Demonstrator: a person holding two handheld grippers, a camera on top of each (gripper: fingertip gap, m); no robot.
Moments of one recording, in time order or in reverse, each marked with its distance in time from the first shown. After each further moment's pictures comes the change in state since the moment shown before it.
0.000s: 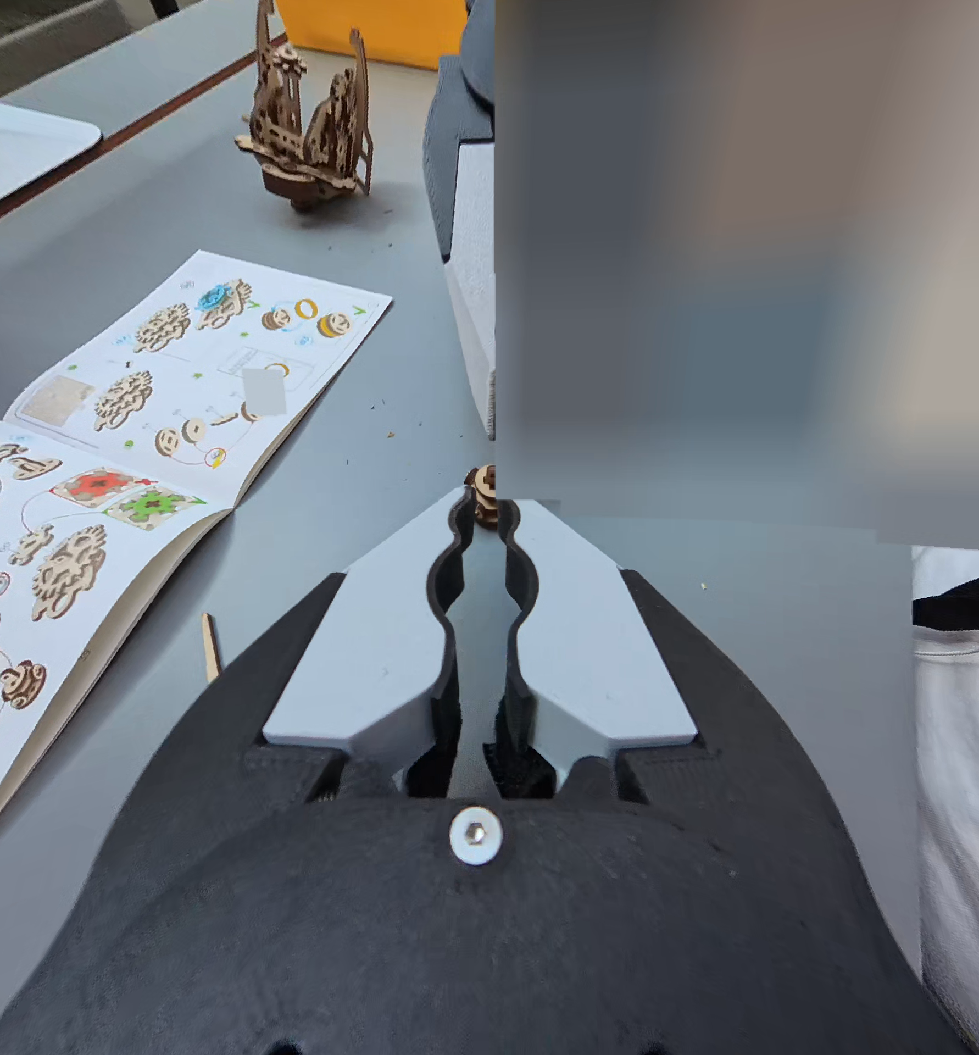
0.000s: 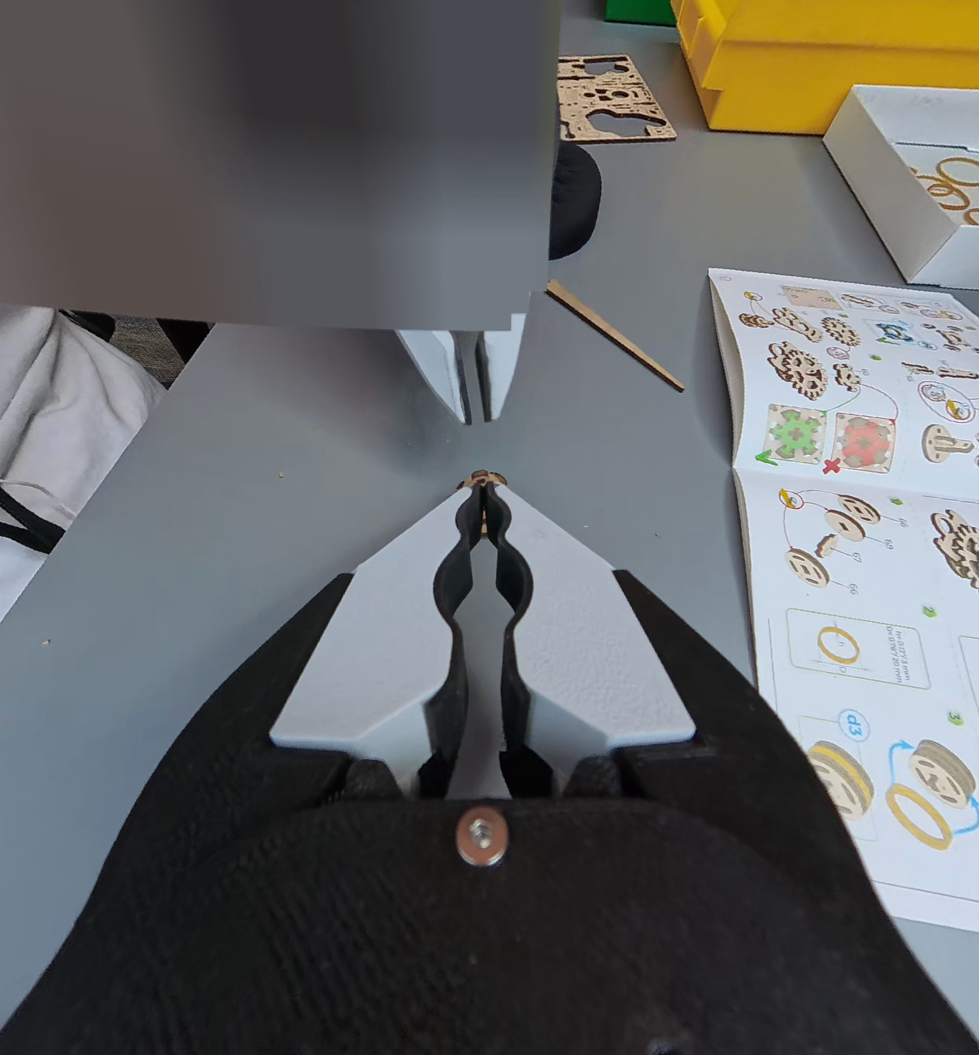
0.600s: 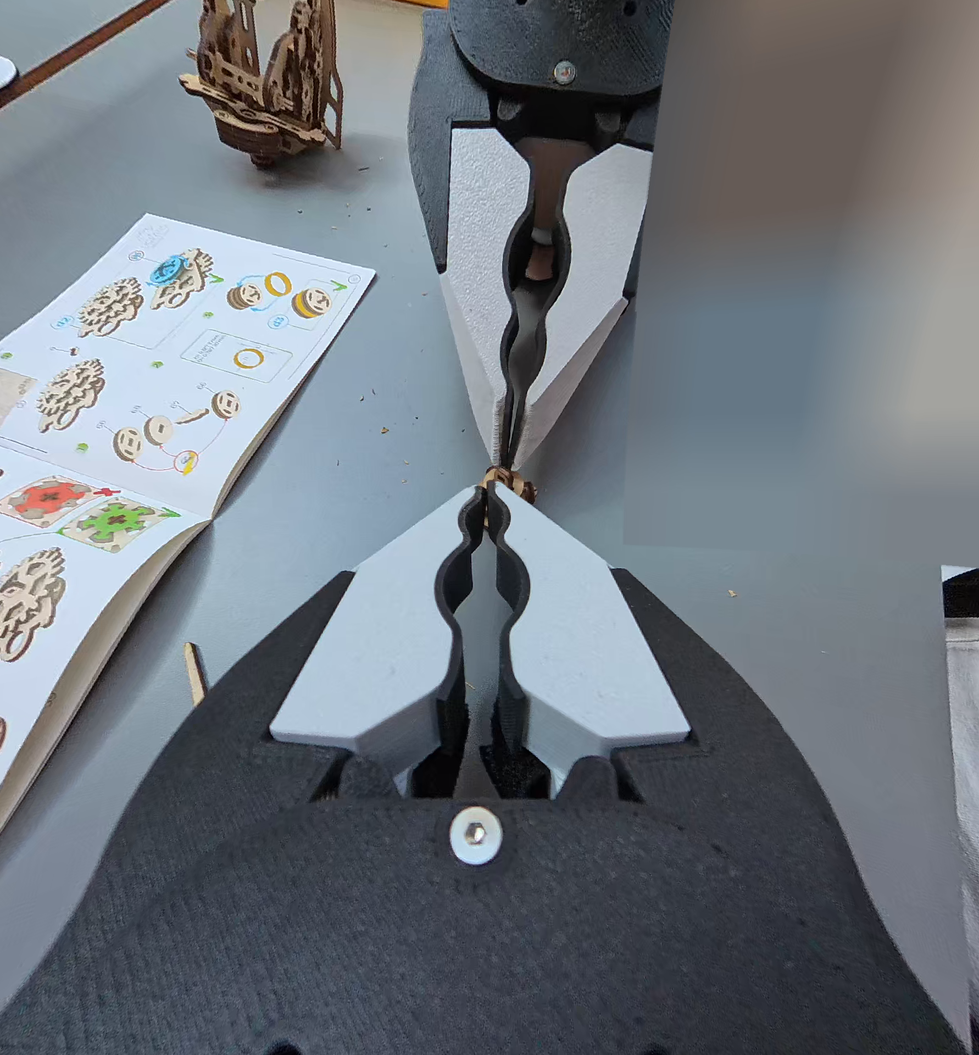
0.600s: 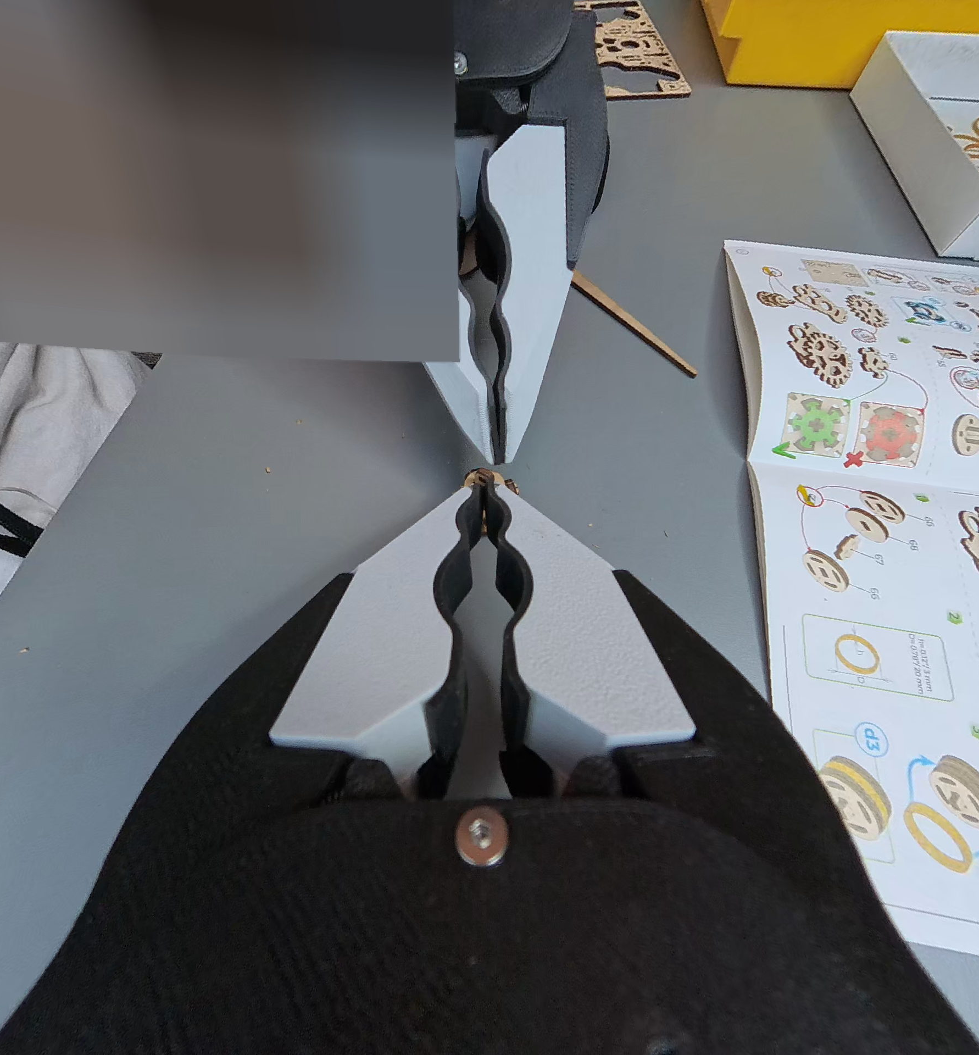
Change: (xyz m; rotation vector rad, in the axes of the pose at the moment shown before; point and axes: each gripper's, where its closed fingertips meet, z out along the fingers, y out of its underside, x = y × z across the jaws) left arm -0.004 0.007 0.017 -0.069 0.053 -0.007; right arm 0.000 0.006 0.010 -0.051 -0.003 0.003
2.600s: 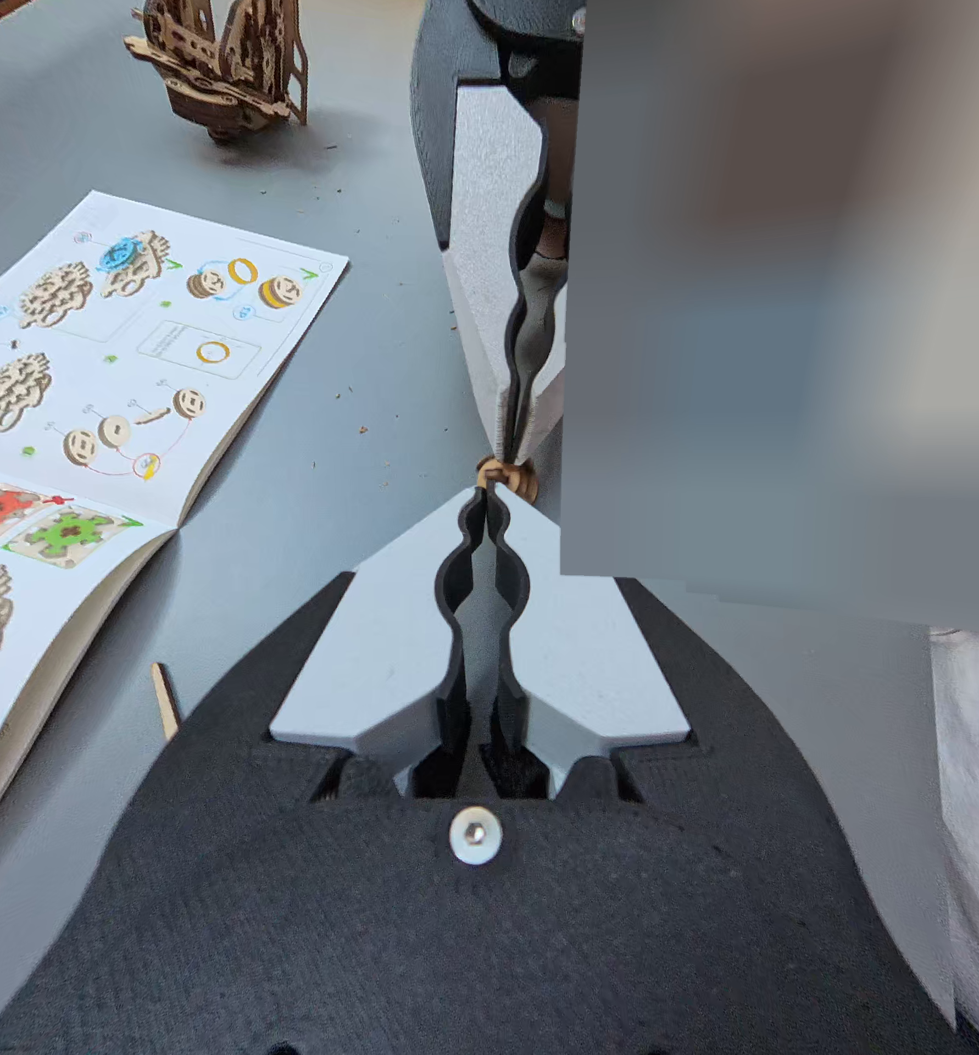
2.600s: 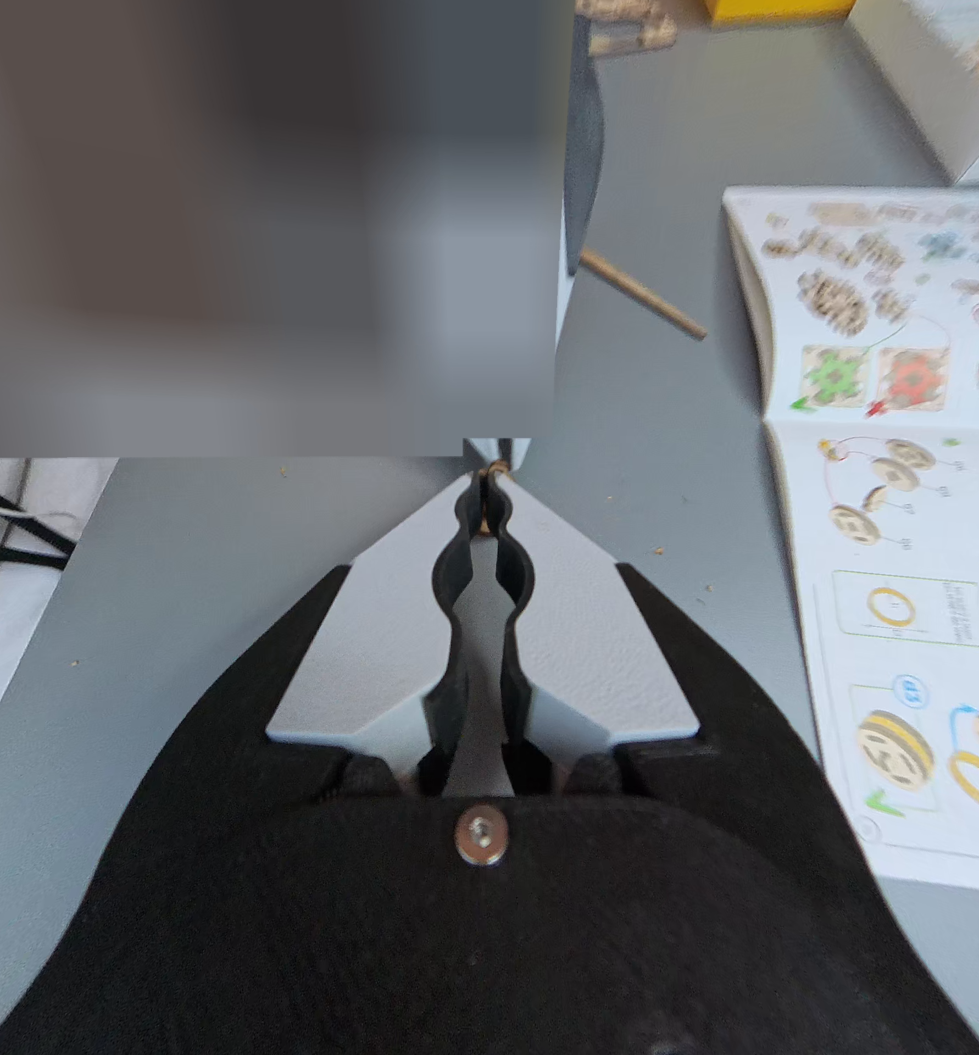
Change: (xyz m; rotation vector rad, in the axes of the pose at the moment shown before) left arm 0.004 0.003 0.007 -0.039 0.047 -0.014; right arm -0.006 0.005 -0.004 -0.057 0.022 0.083
